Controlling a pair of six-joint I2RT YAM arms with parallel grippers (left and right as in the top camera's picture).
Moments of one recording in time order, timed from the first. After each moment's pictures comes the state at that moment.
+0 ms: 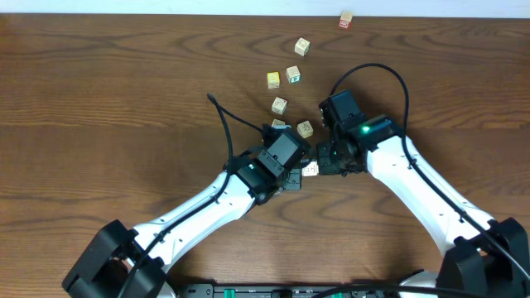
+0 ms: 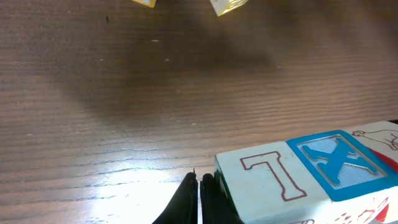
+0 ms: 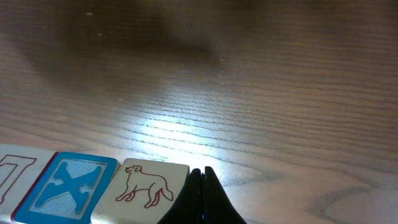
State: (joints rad) left arm -0.81 1.58 1.01 -0.49 -0.04 -0.75; right arm 0.47 1.60 1.17 -0.93 -0.03 0.39
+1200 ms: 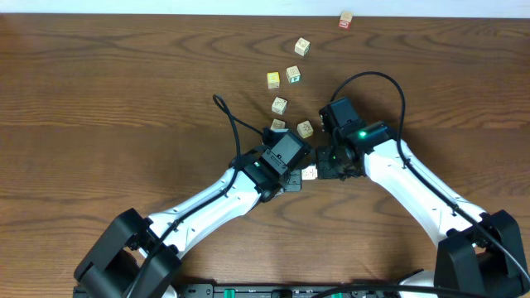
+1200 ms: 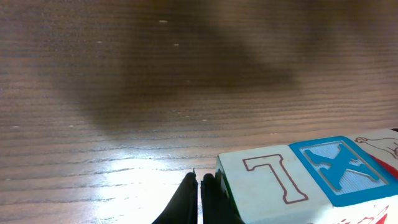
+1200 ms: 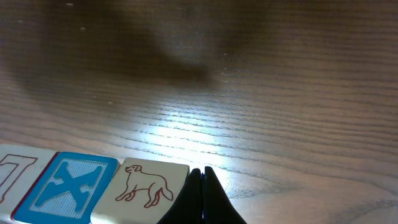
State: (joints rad) left arm -0.81 1.65 1.01 -0.49 -0.03 -0.78; right arm 0.46 1.61 1.08 -0.84 -0.06 0.41
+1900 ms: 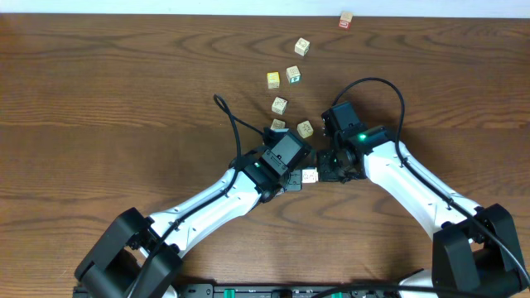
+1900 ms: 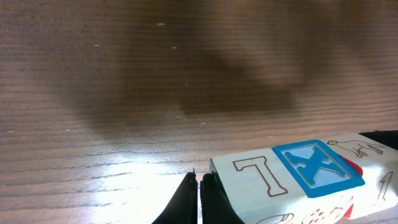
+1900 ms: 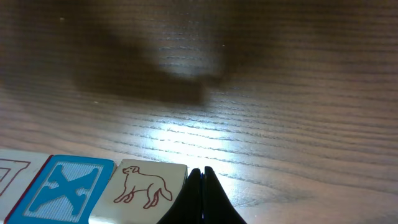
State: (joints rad) left arm -0.81 1.65 1.00 -0.46 -0.03 -0.78; right arm 0.44 1.63 1.03 -0.78 -0.08 0.41
